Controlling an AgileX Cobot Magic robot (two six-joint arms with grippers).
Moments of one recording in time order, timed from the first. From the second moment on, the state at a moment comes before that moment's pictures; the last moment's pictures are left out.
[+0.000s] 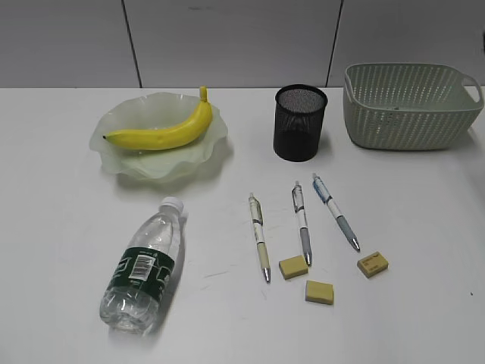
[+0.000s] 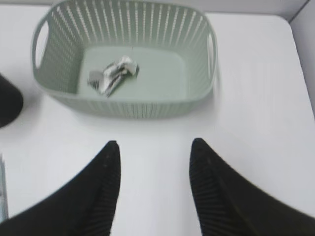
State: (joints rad) left arm -0.22 -0.01 -0.54 0.11 1.06 -0.15; right arm -0.01 1.53 -1.12 0.00 0.38 -0.05
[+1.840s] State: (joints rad) left arm -0.50 1.38 -0.87 -0.15 0.60 0.08; right arm -0.01 0.02 -0.51 0.07 1.03 -0.09
